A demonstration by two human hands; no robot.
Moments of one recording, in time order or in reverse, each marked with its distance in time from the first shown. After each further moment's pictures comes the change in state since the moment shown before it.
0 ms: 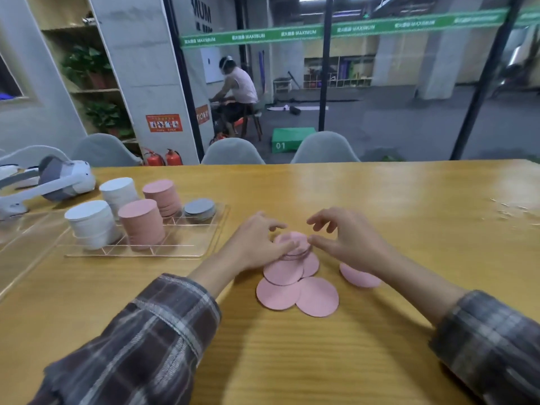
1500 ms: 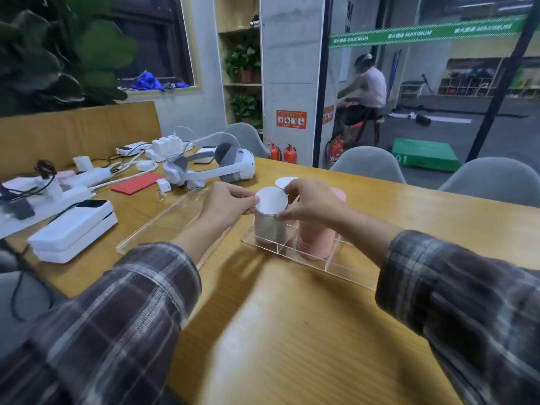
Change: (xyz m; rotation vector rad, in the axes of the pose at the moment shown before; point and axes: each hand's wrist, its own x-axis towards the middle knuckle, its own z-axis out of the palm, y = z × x) left_hand -0.103 -0.243 -0.229 -0.391 0.677 -0.584; right_hand 0.207 -0.288 0.190 0.087 -0.293 -0.313
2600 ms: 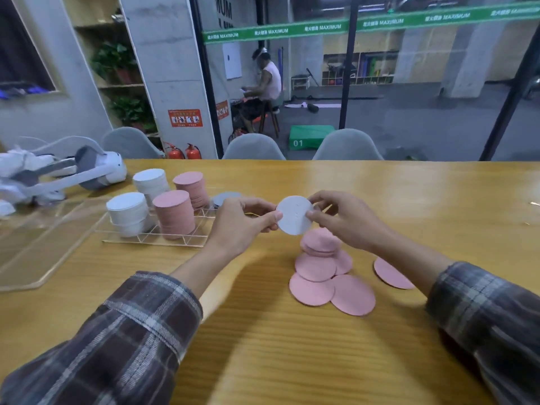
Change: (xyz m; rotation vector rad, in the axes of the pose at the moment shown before) left_hand -0.169 0.094 0.213 -0.300 -0.523 0.240; right_hand -0.278 0.163 -0.120 0.141 0.303 0.269
